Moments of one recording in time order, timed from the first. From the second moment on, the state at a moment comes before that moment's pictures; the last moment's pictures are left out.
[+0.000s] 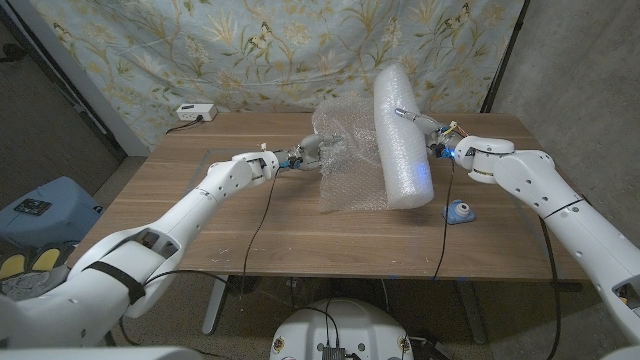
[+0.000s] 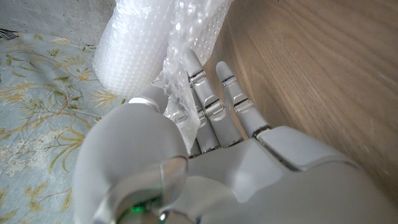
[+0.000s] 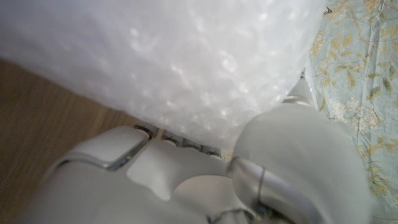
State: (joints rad) left arm 0.50 0.41 0.51 -1.20 -0.93 0.42 -0.38; left_hand 1.05 0.14 0.51 -0.17 0.20 0.93 0.00 0.34 0.21 0.98 -0.16 0.63 0.46 1.05 -0.20 0.48 0.27 0.65 -0.02 0.49 0.22; right arm -0.79 -0.69 -0.26 -1.78 0.93 -0.50 -0.15; right_hand 0.90 -0.01 0.13 -0.15 0.20 0.52 0.11 0.28 0.27 0.50 0.04 0.90 0.59 0.74 -0.07 0.46 0.63 0.65 0.08 0.28 0.19
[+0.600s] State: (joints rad) left arm 0.52 0.45 0.47 -1.27 -0.99 0.51 -0.35; left_hand 1.06 0.14 0.51 -0.17 0.20 0.93 0.00 0.34 0.21 0.98 -0.16 0.63 0.47 1.06 -0.20 0.48 0.27 0.65 -0.02 0.50 0.22; right arm -0.80 -0.69 -0.25 -1.69 1.07 -0.45 -0.06; right_hand 0.89 0.00 0.13 -0.15 0.19 0.52 0.11 0.28 0.27 0.48 0.05 0.85 0.55 0.73 -0.07 0.42 0.59 0.64 0.09 0.28 0.19
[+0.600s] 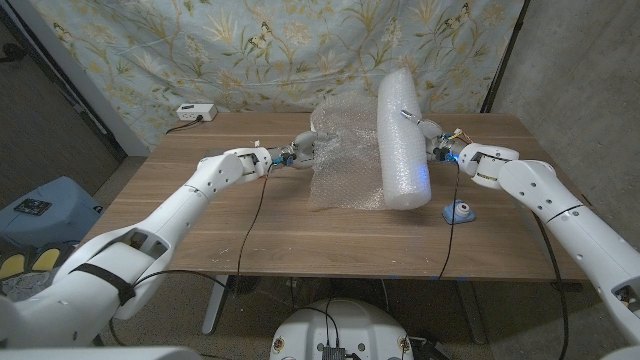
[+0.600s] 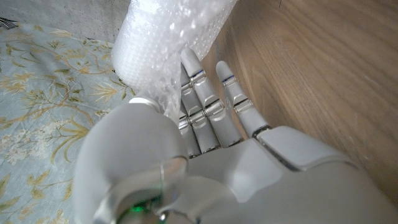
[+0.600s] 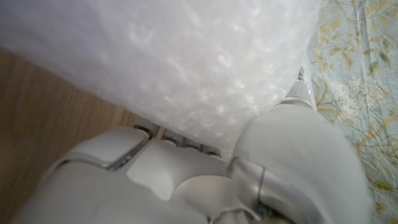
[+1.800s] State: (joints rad) left arm 0.50 0.46 0.44 -1.23 -1.06 0.59 -0.34; left_hand 1.06 0.14 0.51 -0.17 0.20 0.93 0.00 0.32 0.21 0.98 -0.16 0.63 0.49 1.06 -0.20 0.48 0.28 0.64 -0.01 0.51 0.22; right arm -0.74 -0.69 -0.28 -1.55 1.22 -0.53 0.05; right_hand 0.89 0.04 0.14 -0.13 0.18 0.46 0.13 0.23 0.26 0.45 0.09 0.79 0.48 0.70 -0.05 0.38 0.58 0.62 0.11 0.26 0.19
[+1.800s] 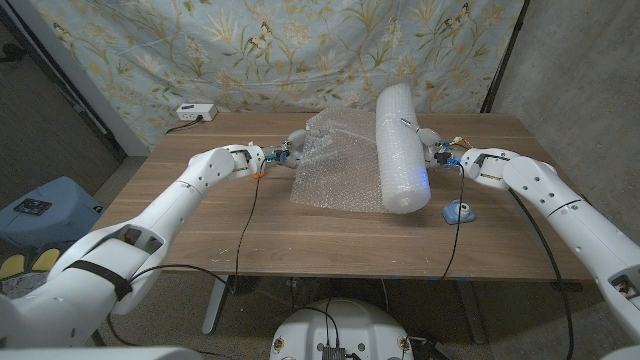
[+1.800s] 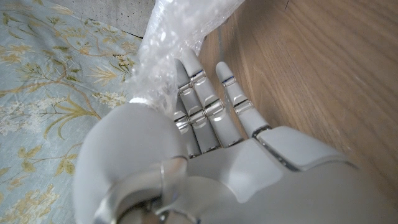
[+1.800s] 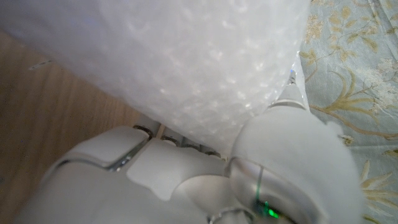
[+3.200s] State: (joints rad) left arm 0.49 0.50 0.41 -1.22 -1.09 0.64 -0.35; left_hand 1.06 0.14 0.51 -0.17 0.20 0.94 0.00 0.32 0.21 0.99 -0.16 0.63 0.50 1.06 -0.20 0.48 0.28 0.64 -0.02 0.54 0.21; right arm -0.67 -0.66 -0.32 -1.46 1.20 -0.56 0.18; right_hand 0.72 0.02 0.05 -0.04 0.22 0.37 0.15 0.20 0.25 0.35 0.14 0.71 0.47 0.62 0.01 0.31 0.56 0.56 0.15 0.23 0.19
